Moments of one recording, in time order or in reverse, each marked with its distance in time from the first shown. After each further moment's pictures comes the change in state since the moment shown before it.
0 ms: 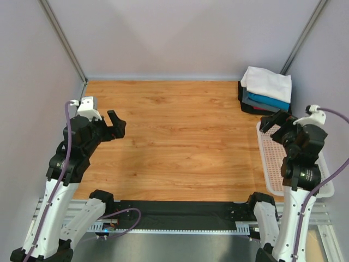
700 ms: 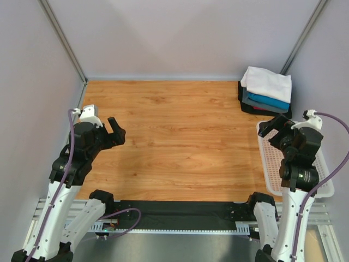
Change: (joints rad) left arm 0.000 -0.053 -0.105 -0.097 -0.032 -0.089; right arm 0.000 -0.069 -0.119 -0.087 0.033 0.043
